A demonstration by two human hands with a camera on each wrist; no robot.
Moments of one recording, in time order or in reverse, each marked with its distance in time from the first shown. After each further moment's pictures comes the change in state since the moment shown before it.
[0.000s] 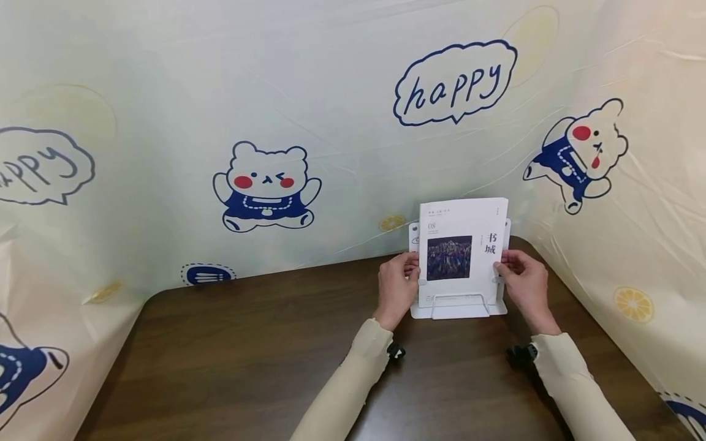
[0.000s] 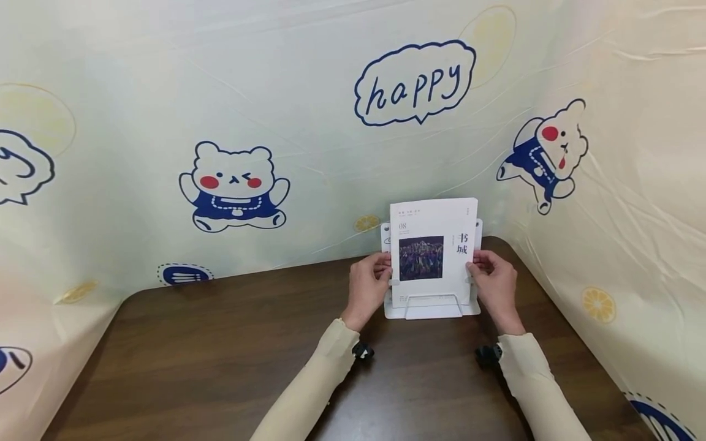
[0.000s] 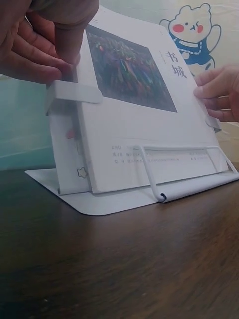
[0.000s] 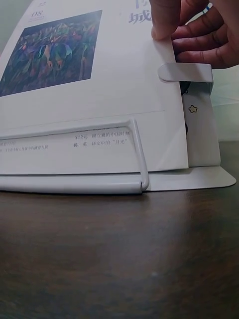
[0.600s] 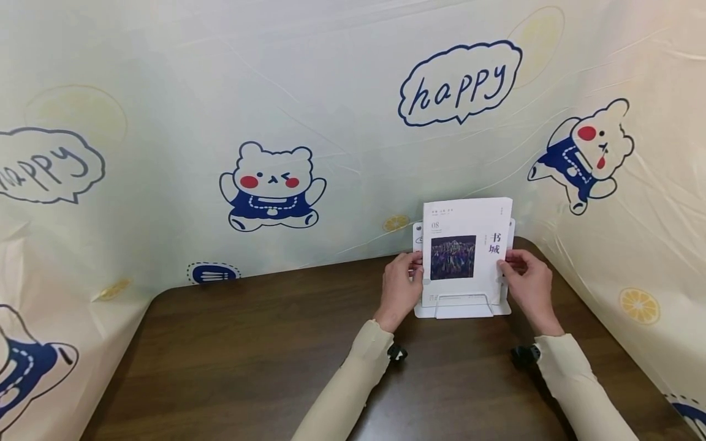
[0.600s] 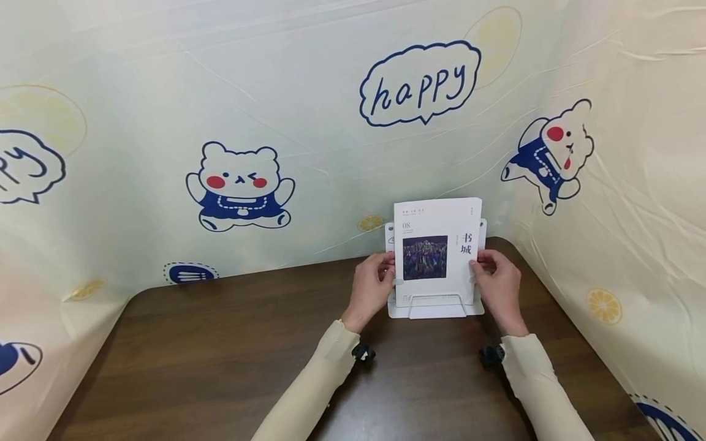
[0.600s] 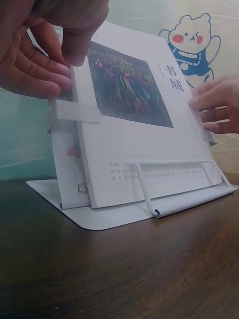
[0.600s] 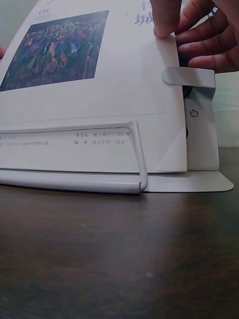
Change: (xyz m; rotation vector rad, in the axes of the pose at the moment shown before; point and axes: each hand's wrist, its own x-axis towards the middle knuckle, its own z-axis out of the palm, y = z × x) left_hand -0.003 0.008 -0.010 0.028 -0.078 -0.010; right_hand -0.002 -0.001 -0.001 -0.018 -0.024 -0.025
